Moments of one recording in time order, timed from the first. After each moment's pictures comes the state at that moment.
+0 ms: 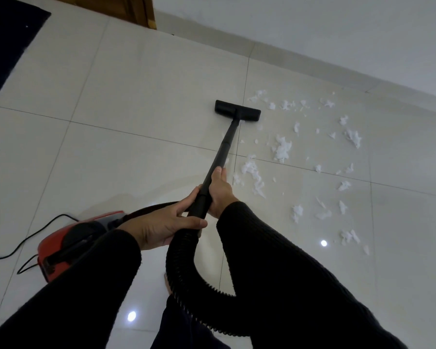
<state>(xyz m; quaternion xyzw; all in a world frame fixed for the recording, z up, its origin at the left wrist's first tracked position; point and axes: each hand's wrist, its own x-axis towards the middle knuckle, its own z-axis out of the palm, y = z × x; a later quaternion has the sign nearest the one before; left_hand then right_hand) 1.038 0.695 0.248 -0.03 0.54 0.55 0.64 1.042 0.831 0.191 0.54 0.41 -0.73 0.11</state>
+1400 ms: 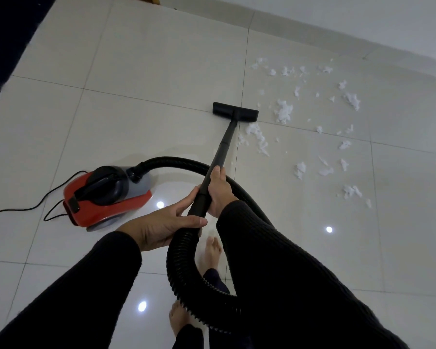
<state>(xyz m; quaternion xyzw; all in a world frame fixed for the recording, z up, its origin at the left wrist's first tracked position) 1.220 0.592 0.252 -0.04 0.53 0.55 0.65 1.223 0.728 0.182 0.52 0.44 -0.72 0.11</state>
